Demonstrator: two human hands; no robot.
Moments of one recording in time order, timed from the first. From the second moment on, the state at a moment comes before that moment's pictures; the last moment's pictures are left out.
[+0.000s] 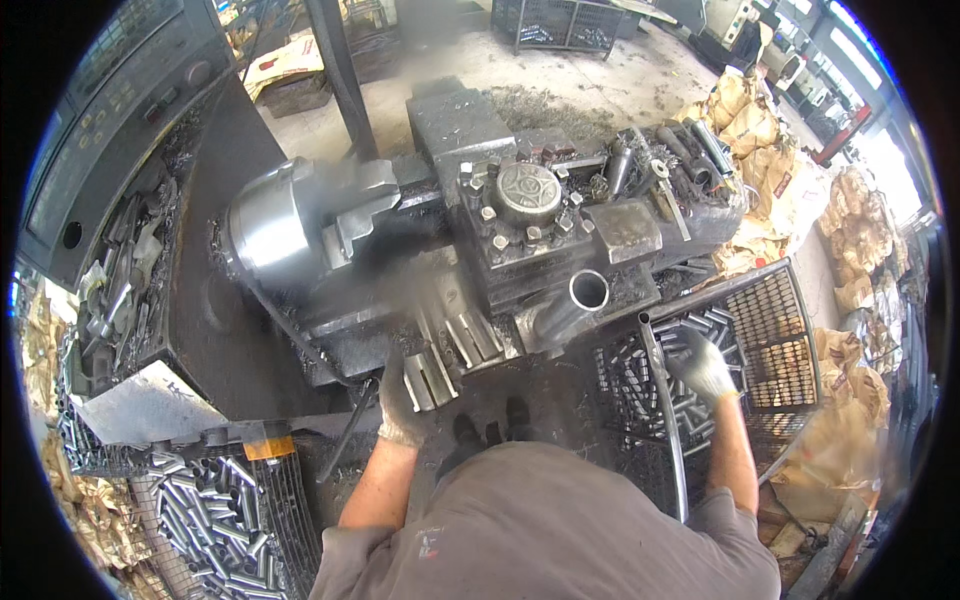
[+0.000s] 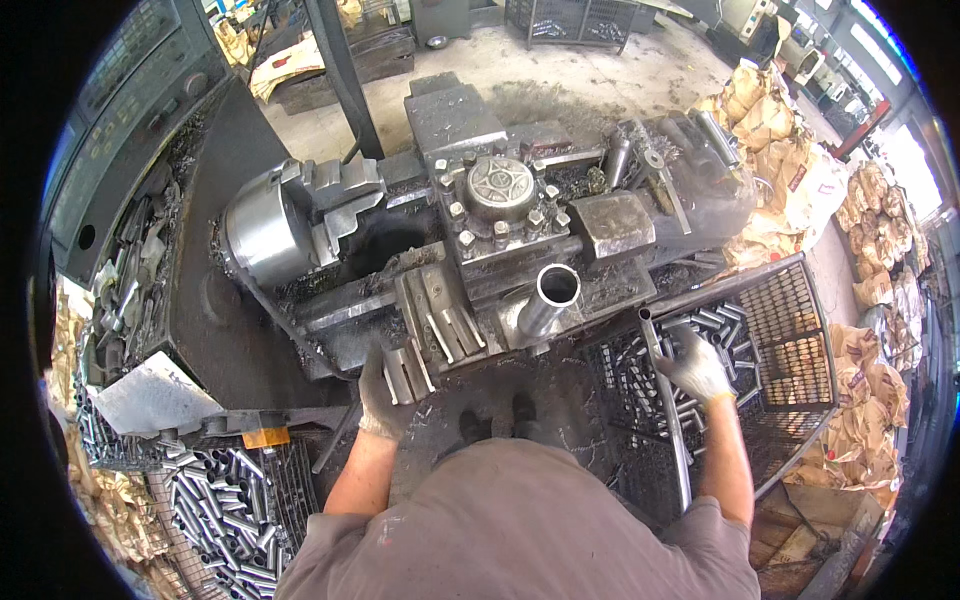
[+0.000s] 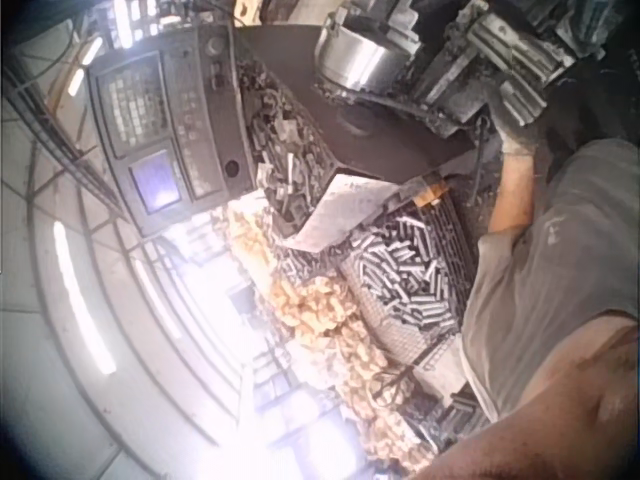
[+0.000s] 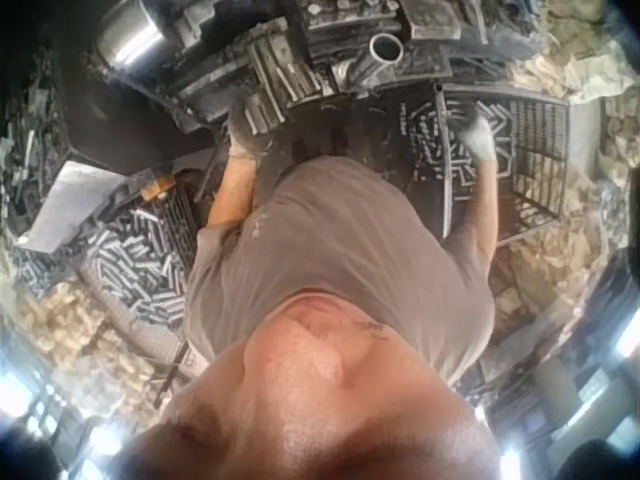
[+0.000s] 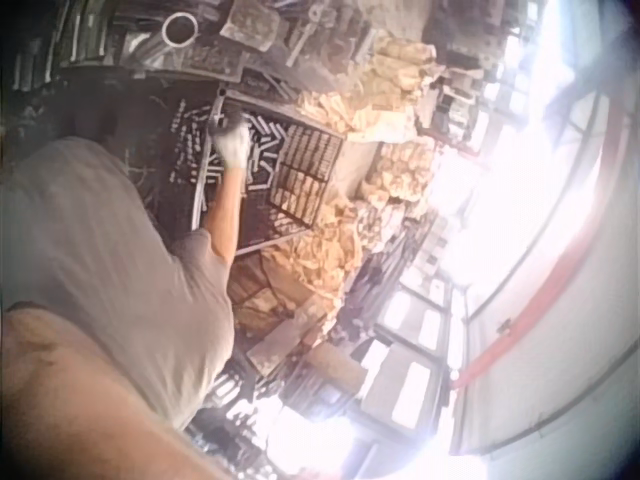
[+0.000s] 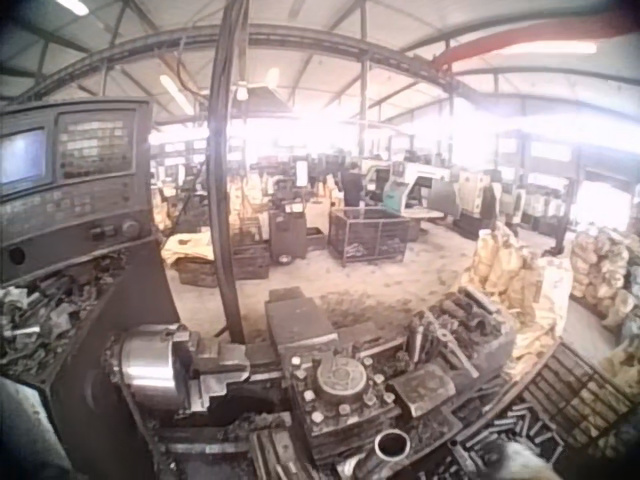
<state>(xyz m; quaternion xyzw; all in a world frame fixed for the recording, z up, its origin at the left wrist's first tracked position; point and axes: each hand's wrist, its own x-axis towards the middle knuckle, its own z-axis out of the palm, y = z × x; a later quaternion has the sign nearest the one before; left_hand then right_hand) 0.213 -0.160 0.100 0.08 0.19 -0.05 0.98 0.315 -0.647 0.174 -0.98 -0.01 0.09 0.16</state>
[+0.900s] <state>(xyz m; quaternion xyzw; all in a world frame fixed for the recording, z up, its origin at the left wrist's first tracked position) 0.252 -0.146 0.181 0.32 0.10 0.21 0.92 0.345 -0.252 0.204 -0.82 -0.23 0.29 0.43</state>
